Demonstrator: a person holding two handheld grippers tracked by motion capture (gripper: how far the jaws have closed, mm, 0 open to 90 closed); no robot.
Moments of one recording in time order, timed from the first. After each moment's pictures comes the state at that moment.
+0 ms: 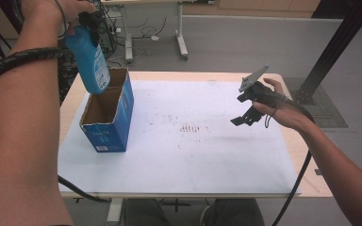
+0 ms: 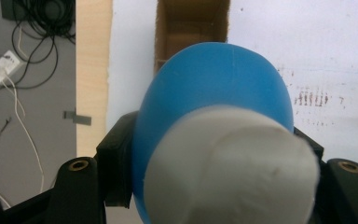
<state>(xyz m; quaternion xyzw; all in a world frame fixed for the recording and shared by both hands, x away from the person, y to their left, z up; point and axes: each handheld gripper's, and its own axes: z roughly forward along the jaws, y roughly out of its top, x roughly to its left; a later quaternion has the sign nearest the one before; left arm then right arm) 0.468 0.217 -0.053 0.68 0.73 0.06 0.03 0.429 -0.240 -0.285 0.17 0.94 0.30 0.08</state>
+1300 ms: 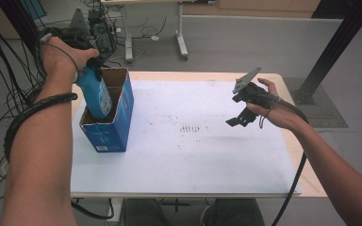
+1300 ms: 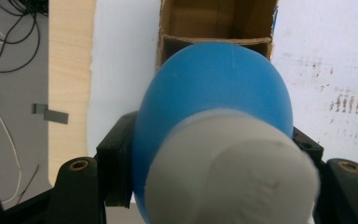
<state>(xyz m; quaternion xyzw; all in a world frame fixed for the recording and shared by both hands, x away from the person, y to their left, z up) 0.467 0.239 -0.161 0.67 0.74 0.04 0.04 0.429 -0.226 -0.289 0.16 0.94 0.29 0.09</state>
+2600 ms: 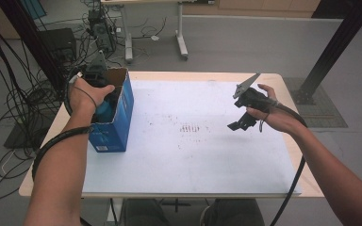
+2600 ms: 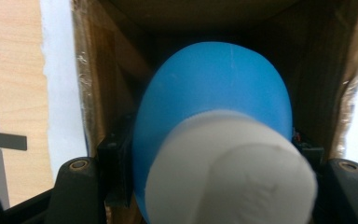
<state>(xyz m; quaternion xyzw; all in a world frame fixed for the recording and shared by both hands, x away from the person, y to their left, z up) 0.470 0.227 -0.265 0.70 0.72 0.04 0.02 0.433 -0.233 -0.311 0.18 0.94 0.27 0.07</state>
